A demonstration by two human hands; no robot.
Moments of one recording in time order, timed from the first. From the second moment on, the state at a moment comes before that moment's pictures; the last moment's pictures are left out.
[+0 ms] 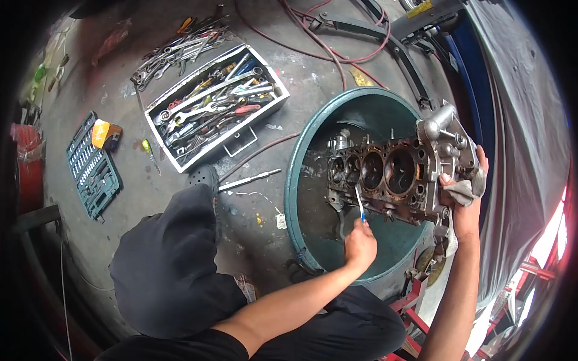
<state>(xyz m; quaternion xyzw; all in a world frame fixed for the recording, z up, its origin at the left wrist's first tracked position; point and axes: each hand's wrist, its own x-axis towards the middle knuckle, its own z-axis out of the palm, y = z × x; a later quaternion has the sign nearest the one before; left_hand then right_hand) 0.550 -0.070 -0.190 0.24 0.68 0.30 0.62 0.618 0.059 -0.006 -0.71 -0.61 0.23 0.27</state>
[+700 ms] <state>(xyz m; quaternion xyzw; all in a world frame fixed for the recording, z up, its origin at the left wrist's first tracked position) 0.509 -0.089 -0.251 0.73 0.44 -0.05 0.52 0.623 0.060 -0.008 -0.67 -0.72 0.03 0.18</state>
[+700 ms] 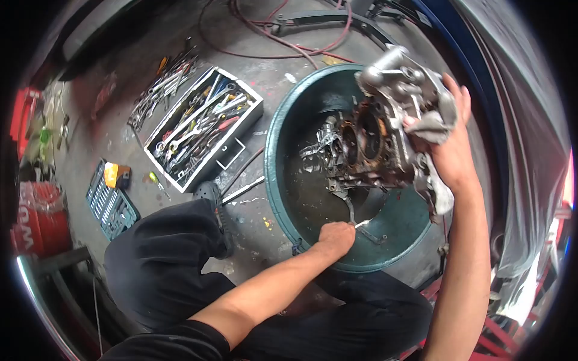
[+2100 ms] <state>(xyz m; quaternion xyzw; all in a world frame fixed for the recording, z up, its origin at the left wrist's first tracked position) 0.393 0.059 -0.122 0.56 0.60 0.35 0.46 0.607 0.024 -0.010 -0.72 -0.57 0.11 0.37</state>
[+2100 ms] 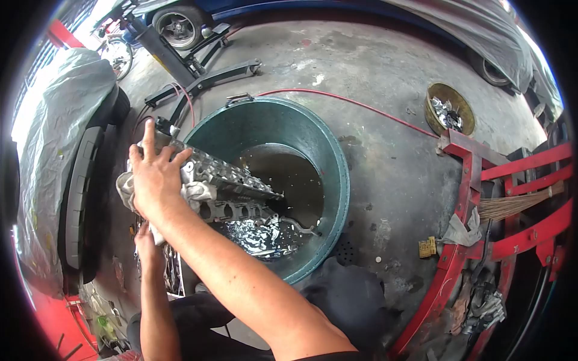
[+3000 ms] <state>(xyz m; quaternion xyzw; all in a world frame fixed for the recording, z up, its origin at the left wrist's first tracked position) 0.473 0.062 -0.043 0.83 0.48 0.28 0.05 0.825 -0.165 0.031 -0.80 -0.49 0.09 0.34</state>
